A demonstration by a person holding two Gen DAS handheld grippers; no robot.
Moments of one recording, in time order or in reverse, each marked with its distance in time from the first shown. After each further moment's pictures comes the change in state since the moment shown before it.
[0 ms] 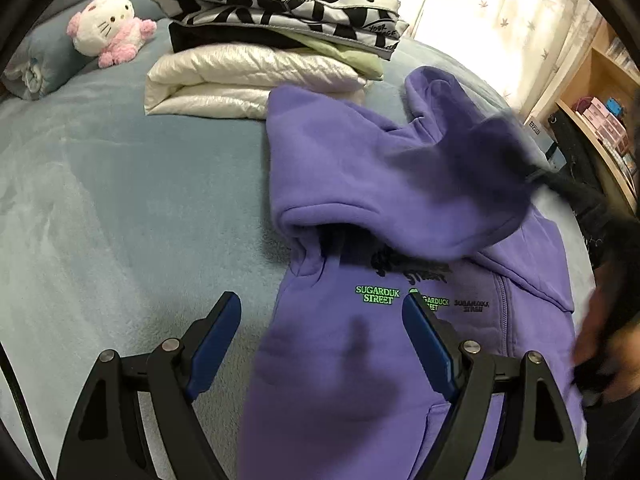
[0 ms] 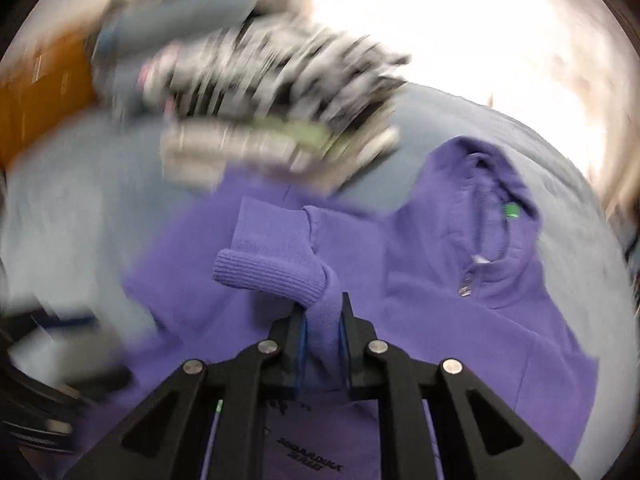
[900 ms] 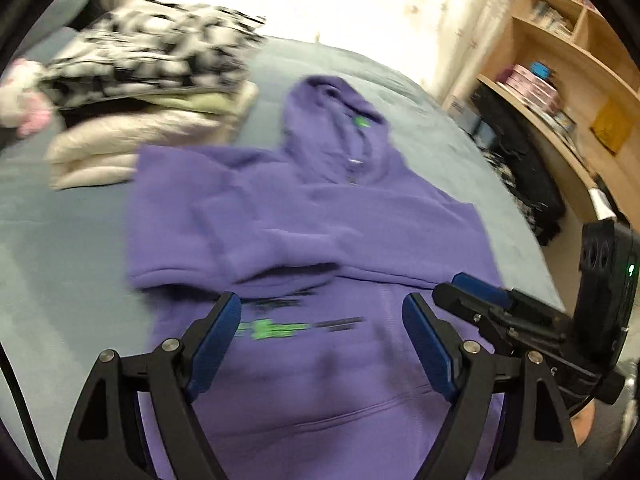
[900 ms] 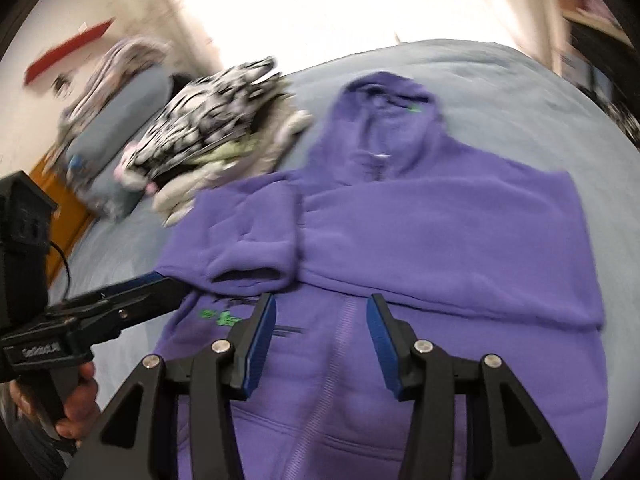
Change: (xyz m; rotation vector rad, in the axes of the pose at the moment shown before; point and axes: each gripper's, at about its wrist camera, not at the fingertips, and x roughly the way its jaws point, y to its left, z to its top) left arm -0.026 -0.093 0.018 0.174 -0.043 -0.171; right arm -0.053 -0.044 -0.088 0.245 0.094 0.100
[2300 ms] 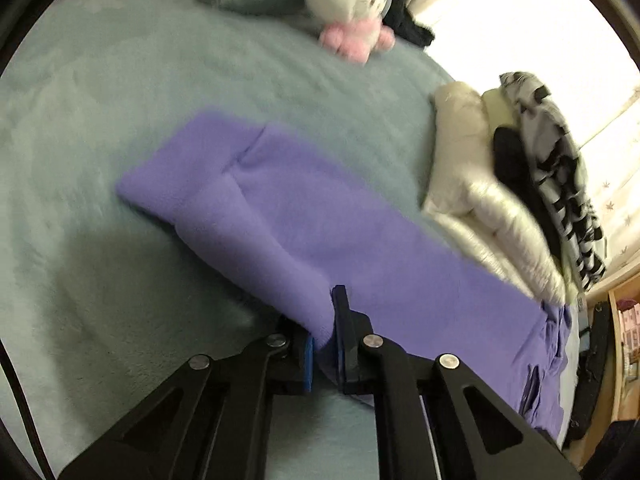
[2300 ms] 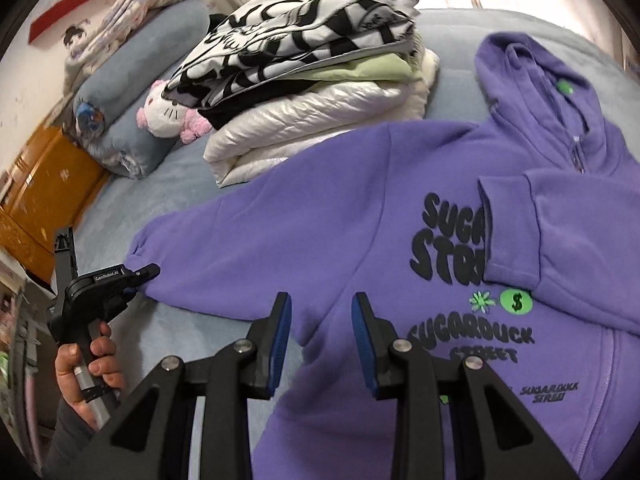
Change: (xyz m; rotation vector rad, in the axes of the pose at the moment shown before) left arm -0.024 0.378 -0.001 -0.684 -0.153 0.277; right arm 0.131 0.152 0.028 0.032 0.142 0.074
